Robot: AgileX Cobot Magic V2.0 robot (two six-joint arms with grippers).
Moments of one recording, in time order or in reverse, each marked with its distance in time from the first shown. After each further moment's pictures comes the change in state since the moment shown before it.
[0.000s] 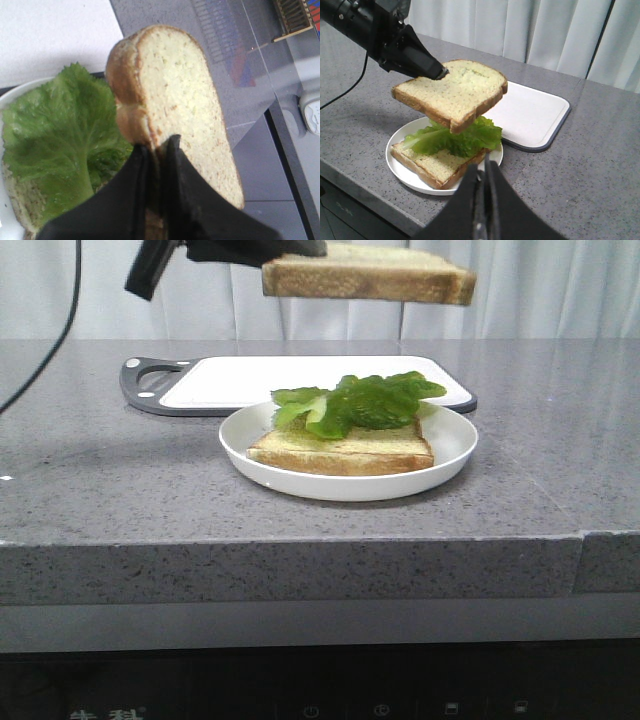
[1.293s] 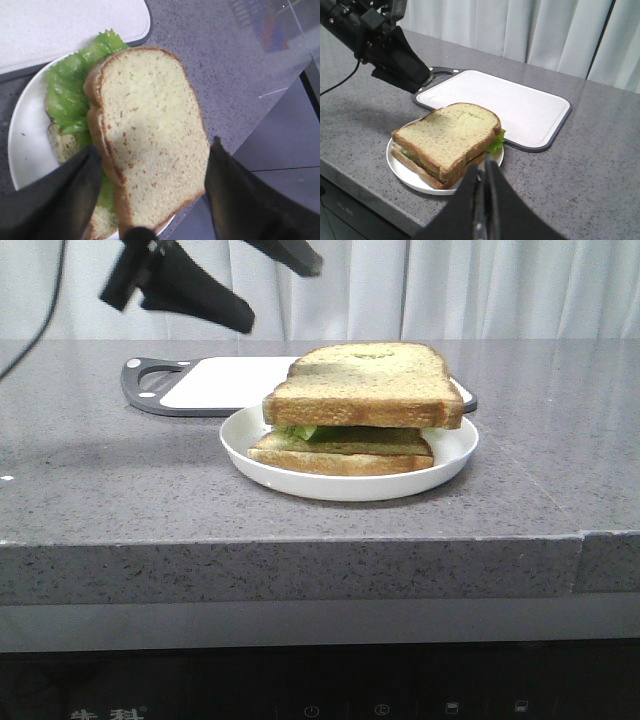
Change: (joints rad) left arm 0.032 -0.047 -0.002 0.181 0.056 0.009; right arm 0.000 0.000 0.000 -0.002 0.001 0.000
